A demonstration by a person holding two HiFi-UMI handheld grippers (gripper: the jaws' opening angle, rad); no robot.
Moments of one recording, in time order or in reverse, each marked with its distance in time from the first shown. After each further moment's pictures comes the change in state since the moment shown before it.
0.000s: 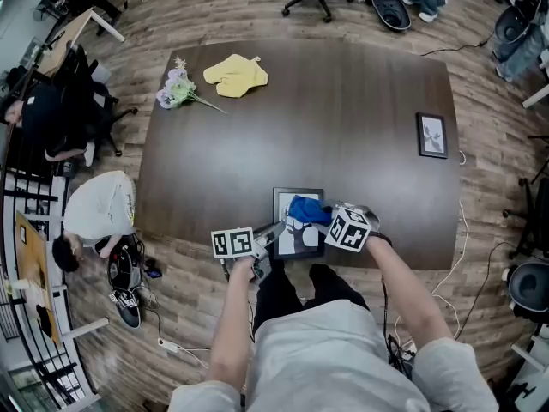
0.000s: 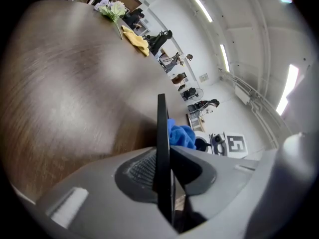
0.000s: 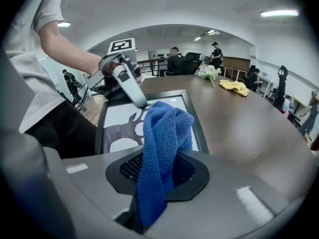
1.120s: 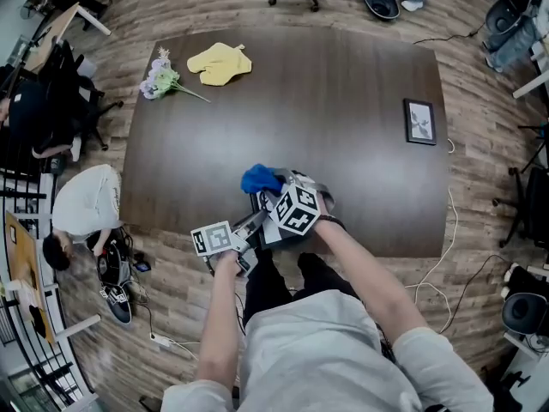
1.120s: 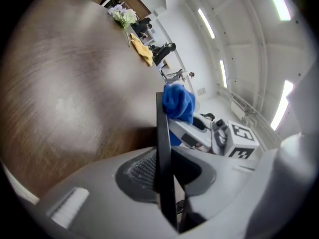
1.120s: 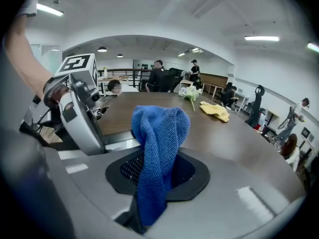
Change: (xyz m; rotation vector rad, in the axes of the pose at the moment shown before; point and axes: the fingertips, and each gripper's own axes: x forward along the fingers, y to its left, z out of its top) left arm -0.015 -0.009 0.012 -0.080 -0.124 -0.070; right arm 0.024 -0.049 0.112 0.003 -0.139 -0.276
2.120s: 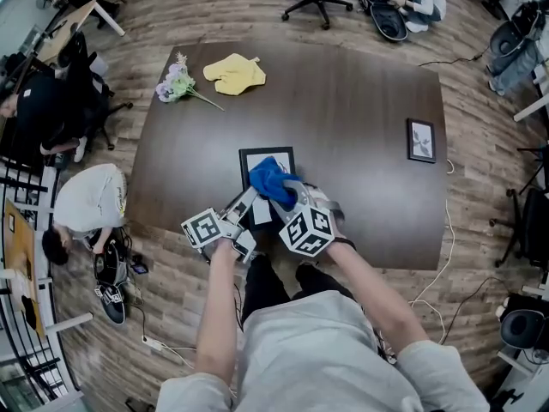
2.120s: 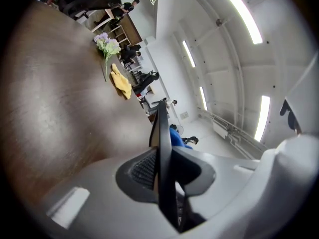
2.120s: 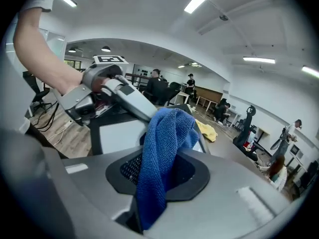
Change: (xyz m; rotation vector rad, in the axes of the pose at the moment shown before) left arm -0.028 -0.077 0.100 0.042 -0.321 -0.212; right arm -0.060 0.006 0.045 -0.109 -0.102 -0.112
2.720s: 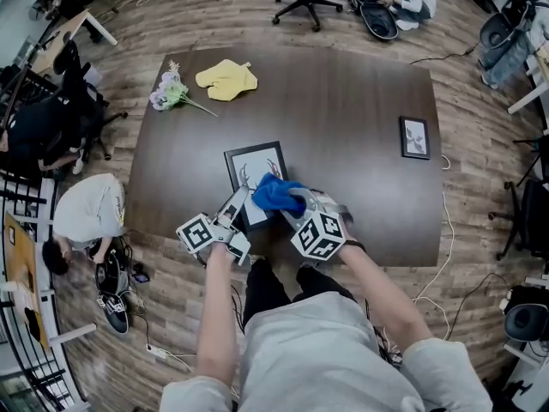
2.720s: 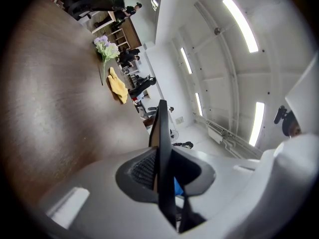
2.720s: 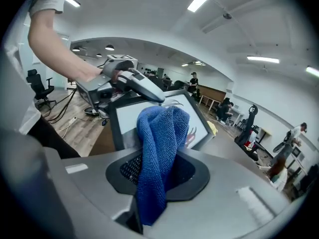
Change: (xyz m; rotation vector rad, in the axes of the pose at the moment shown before) left arm -0.004 -0.010 0.014 -0.020 -0.061 -0.070; right arm -0.023 0.004 -0.030 -0.023 0.019 0.033
